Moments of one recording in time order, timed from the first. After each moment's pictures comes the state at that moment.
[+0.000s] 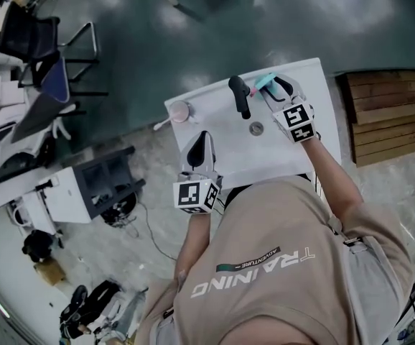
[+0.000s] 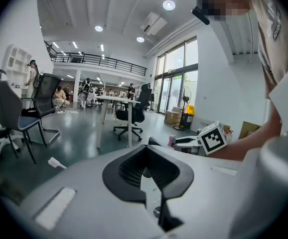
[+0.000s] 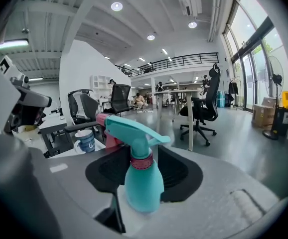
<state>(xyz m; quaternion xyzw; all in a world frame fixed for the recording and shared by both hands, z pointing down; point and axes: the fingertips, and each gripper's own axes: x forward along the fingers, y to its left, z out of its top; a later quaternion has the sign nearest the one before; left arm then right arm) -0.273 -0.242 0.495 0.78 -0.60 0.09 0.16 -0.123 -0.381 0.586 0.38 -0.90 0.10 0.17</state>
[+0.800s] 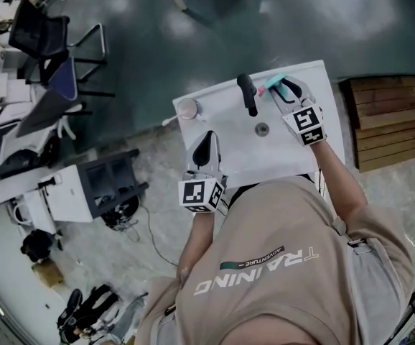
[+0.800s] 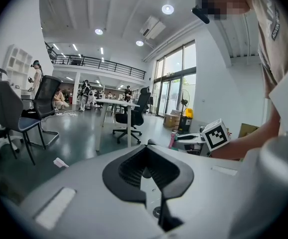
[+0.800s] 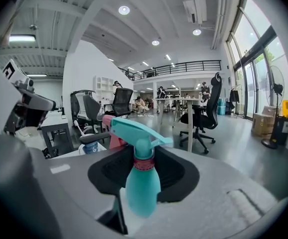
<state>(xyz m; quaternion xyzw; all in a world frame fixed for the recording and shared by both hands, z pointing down) -0.281 -0.227 0.490 0.79 -0.59 0.08 0.14 -0.121 -0.367 0.557 0.38 -0.91 0.06 0.16</state>
